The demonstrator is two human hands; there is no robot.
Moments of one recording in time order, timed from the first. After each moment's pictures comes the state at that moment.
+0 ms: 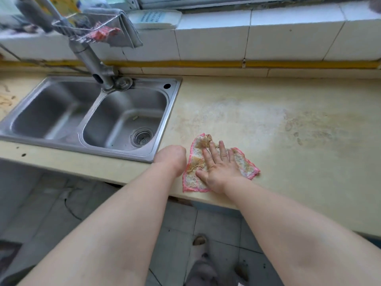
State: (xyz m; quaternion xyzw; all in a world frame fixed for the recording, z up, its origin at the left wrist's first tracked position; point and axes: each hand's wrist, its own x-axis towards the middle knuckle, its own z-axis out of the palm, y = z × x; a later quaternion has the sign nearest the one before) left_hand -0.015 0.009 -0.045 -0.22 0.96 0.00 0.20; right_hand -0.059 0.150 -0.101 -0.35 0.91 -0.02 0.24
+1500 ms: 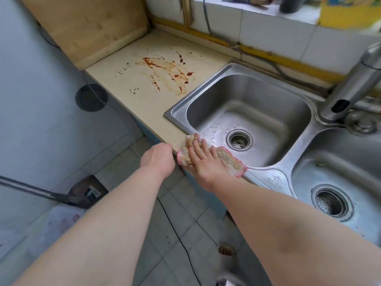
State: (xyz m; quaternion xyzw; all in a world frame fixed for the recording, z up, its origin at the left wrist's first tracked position) left_hand 0.272 -0.588 -0.050 -0.53 0.84 0.08 0.09; right_hand 0.146 -0.507 -0.103 -0.65 0.73 -0.05 0.21
